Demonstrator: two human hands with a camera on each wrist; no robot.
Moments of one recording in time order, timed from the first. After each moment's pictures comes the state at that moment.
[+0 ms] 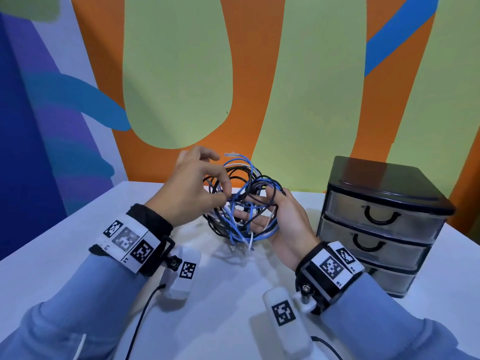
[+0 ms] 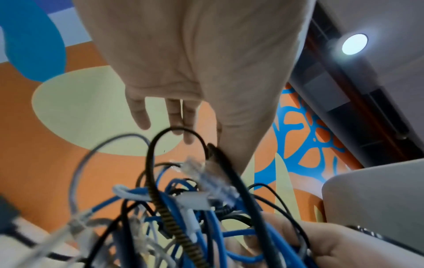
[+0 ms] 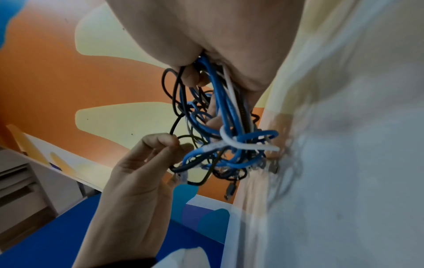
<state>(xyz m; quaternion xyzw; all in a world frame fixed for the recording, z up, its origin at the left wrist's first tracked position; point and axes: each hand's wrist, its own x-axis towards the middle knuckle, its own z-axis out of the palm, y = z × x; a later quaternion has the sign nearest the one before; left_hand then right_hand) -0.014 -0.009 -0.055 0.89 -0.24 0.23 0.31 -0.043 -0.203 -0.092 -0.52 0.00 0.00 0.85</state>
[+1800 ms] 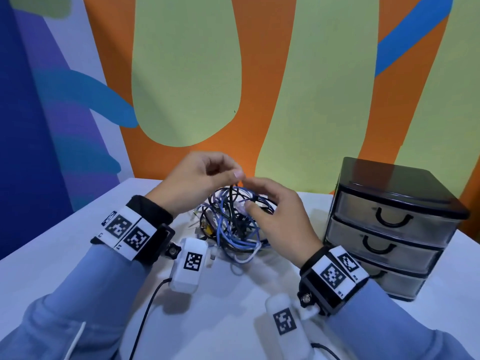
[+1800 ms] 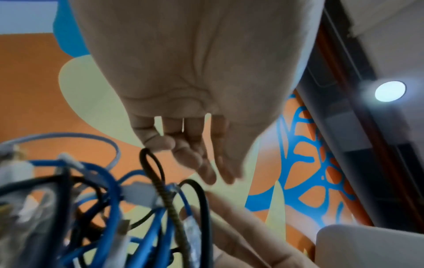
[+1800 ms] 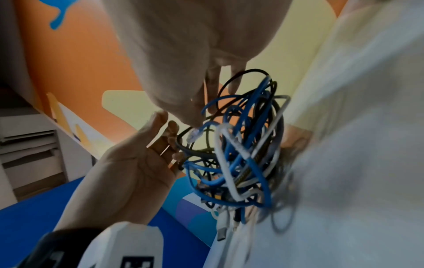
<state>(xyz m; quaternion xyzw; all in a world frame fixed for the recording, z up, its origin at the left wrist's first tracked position) -0.011 -0.005 -0.047 0.79 -0.28 0.12 0.54 -0.035 -0.201 -0.104 -0.78 -0.21 -0.22 0.54</state>
